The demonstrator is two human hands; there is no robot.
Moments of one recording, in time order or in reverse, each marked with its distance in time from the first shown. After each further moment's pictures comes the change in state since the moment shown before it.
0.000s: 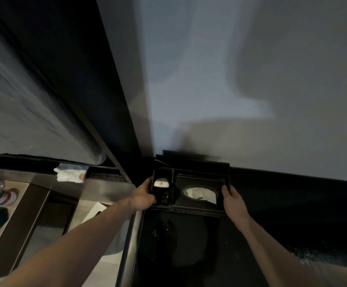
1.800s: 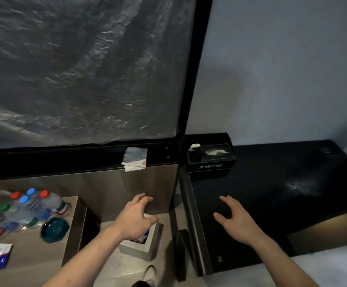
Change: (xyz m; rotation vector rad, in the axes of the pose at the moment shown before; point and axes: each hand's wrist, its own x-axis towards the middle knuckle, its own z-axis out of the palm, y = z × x) left_hand -0.298 -0.188 -0.199 0.705 0.062 0.442; right_hand -0.412 0.016 0.185 -0.346 0.017 -0.209
